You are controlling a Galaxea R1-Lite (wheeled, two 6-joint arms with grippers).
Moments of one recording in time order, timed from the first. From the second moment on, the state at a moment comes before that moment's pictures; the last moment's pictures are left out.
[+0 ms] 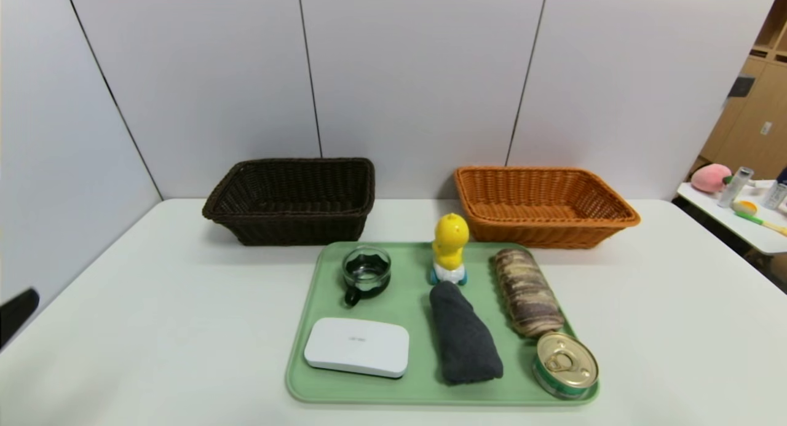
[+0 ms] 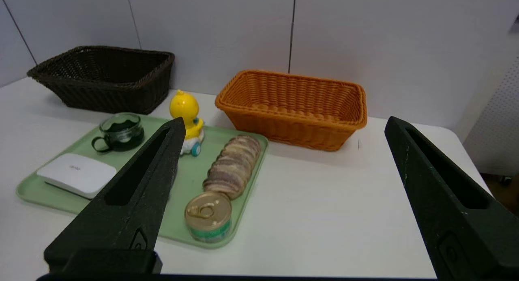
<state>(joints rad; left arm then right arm) -0.01 0.58 -0.51 -0.13 -0.12 0.07 0.03 0.46 -0.54 -0.04 0.20 -0.01</state>
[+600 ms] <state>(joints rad) -0.01 1.18 -0.84 -0.24 -0.12 0.10 0.08 1.18 -0.97 -0.05 0.25 -0.01</state>
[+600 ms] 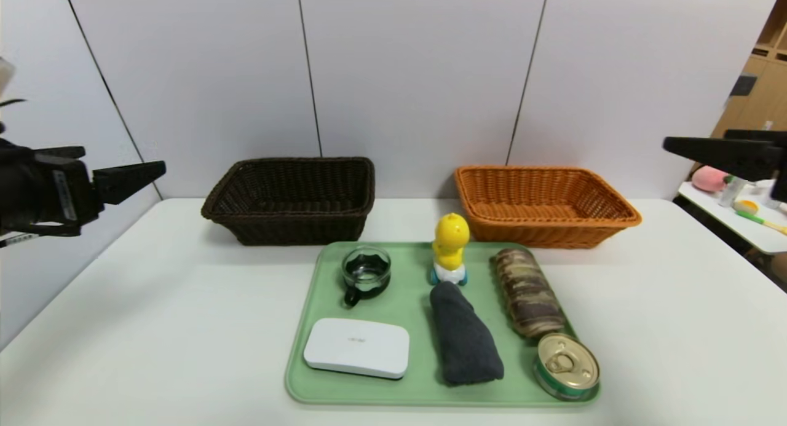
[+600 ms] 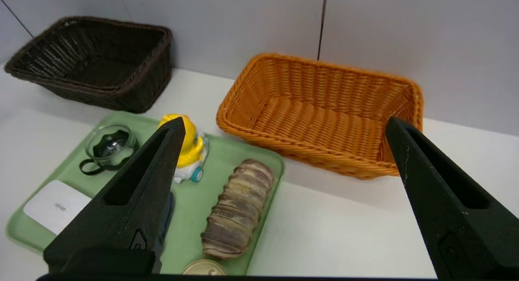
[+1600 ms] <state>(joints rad) -0.01 1.43 -0.85 -0.27 -0.07 0.17 0.41 1.83 -1.56 0.76 0.03 0.25</state>
